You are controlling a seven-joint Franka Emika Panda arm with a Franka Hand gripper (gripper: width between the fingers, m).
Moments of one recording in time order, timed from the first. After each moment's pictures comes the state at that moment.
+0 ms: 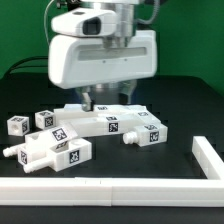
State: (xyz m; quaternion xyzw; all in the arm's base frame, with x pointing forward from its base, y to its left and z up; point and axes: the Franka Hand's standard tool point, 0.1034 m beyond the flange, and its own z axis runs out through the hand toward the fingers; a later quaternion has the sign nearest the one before) arm 0.515 -0.015 0.079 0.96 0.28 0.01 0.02
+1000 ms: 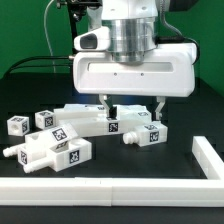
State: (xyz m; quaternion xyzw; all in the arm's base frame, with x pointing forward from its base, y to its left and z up) arm 0.524 0.027 0.062 0.97 -0.23 0.01 -0.05
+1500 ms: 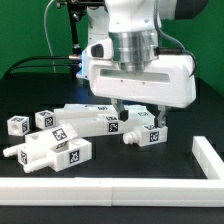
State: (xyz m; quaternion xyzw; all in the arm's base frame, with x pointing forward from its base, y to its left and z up) arm 0.493 0.049 0.029 0.94 -0.35 -0.01 -0.05
